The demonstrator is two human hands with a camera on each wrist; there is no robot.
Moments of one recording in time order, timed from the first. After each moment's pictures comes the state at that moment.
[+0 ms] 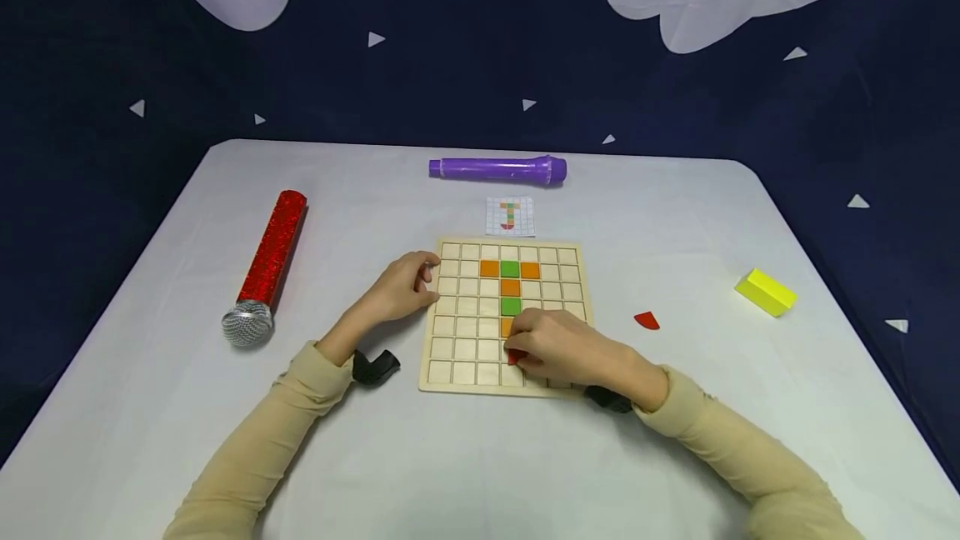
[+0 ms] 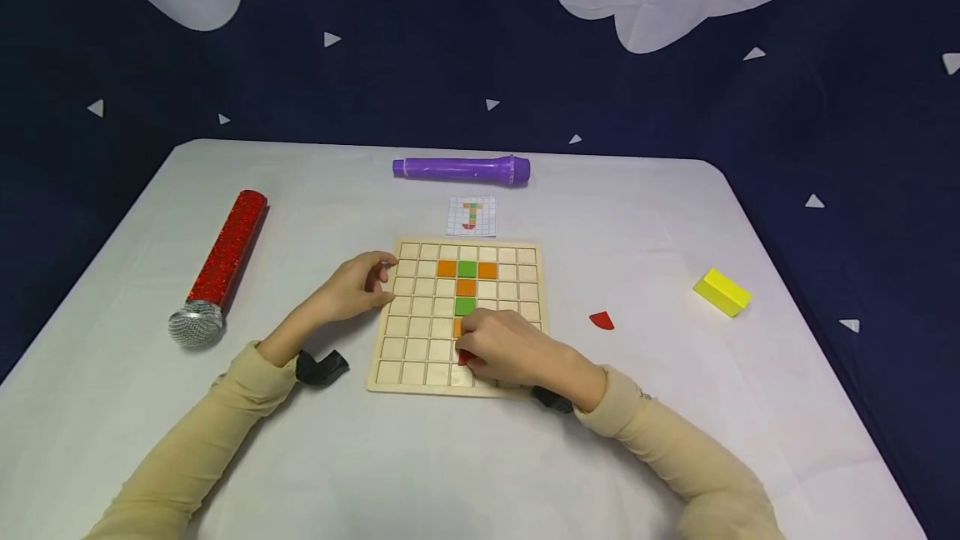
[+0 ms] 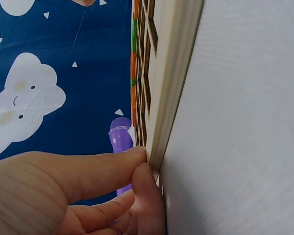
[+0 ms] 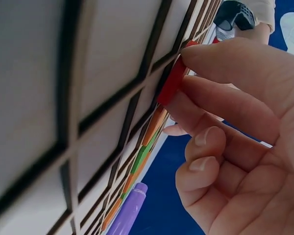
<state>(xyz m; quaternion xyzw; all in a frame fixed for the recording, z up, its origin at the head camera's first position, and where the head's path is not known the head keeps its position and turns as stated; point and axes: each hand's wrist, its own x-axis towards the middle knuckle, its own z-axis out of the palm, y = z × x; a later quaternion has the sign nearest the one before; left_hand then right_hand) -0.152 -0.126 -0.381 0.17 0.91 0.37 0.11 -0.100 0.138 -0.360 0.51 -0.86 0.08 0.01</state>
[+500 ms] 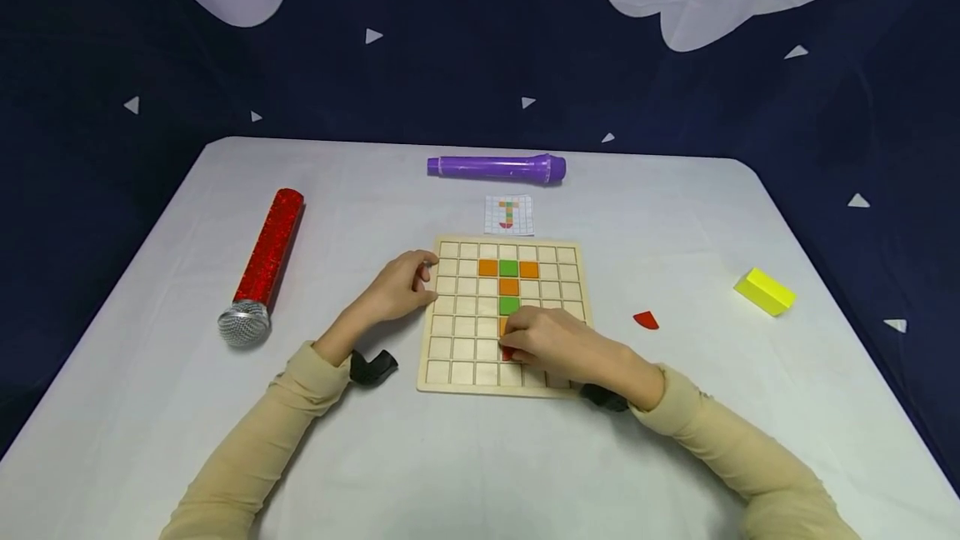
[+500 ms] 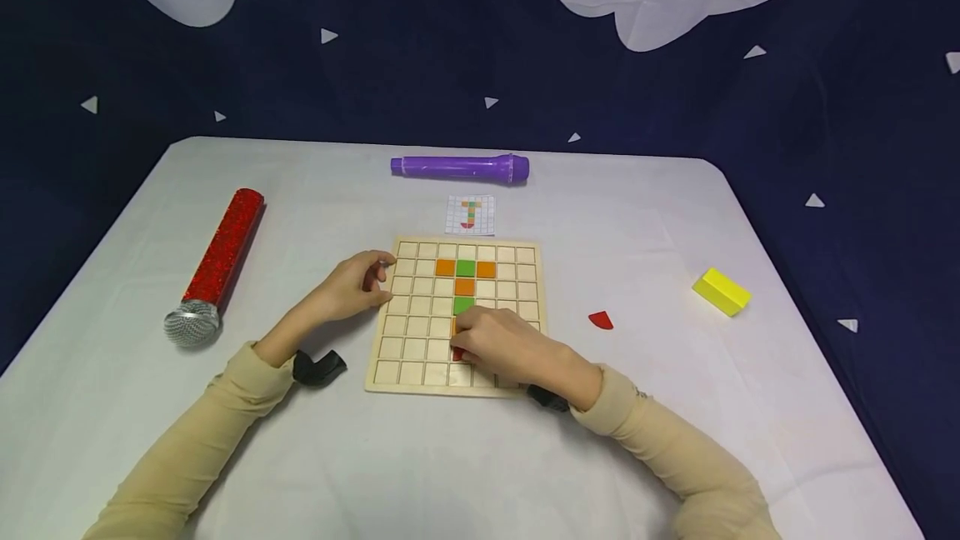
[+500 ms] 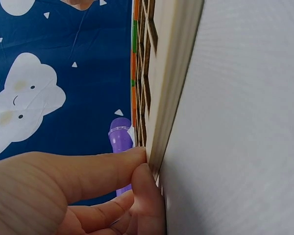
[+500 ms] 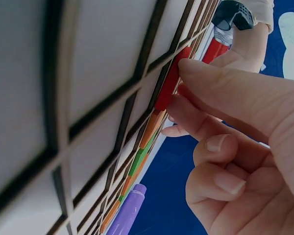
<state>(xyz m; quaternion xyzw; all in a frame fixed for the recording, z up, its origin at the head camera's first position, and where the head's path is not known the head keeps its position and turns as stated) -0.153 -0.124 -0.382 0.17 0.91 0.37 0.11 -0.103 0.136 -0.364 0.52 -0.85 0.08 0.04</state>
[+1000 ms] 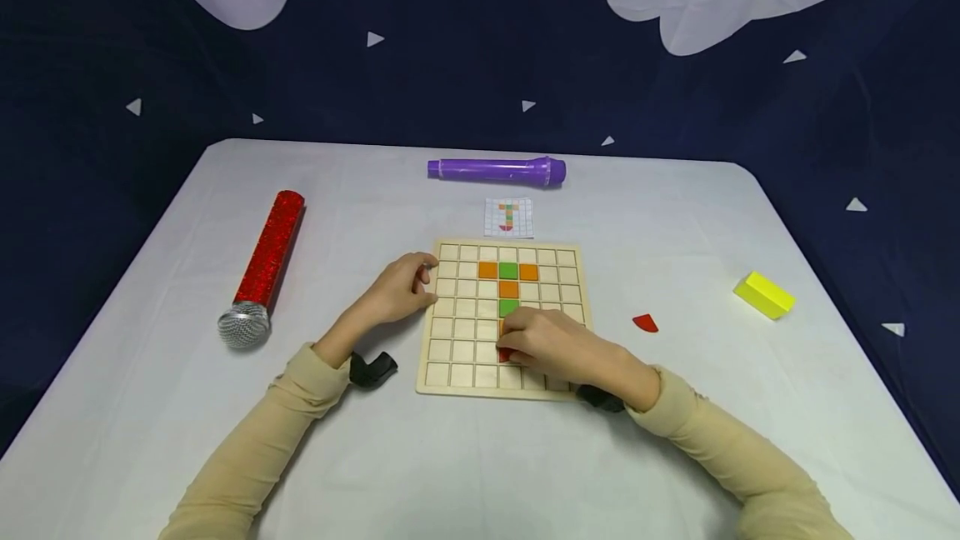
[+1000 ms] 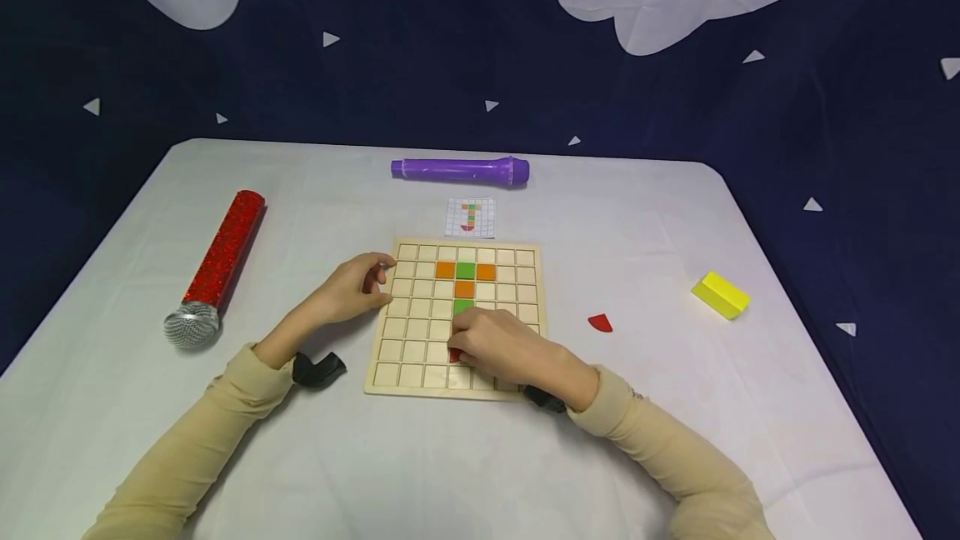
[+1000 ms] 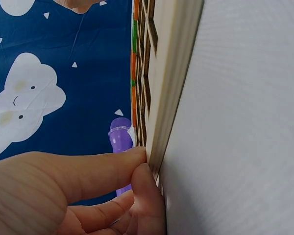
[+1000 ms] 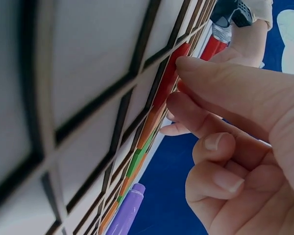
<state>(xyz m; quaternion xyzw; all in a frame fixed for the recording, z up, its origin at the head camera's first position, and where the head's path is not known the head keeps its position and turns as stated) -0.152 -0.124 -0.381 0.17 0.91 0.37 0.11 -0.104 0.133 -0.362 0.52 -0.85 0.08 0.05</state>
